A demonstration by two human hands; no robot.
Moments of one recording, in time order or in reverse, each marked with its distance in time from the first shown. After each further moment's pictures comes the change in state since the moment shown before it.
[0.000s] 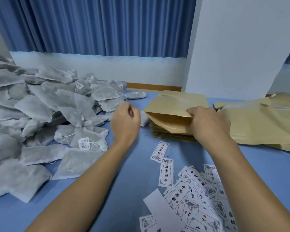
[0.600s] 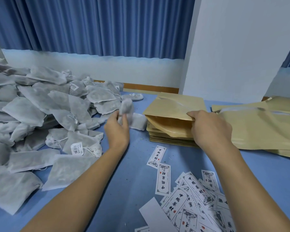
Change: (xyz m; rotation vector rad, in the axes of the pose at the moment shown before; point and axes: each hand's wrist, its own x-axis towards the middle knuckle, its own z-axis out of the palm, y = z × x) left_hand 0.006 -0.035 0.016 -0.094 0.042 -0.115; right_hand 0.004 0.006 0.003 -0.023 0.042 0.058
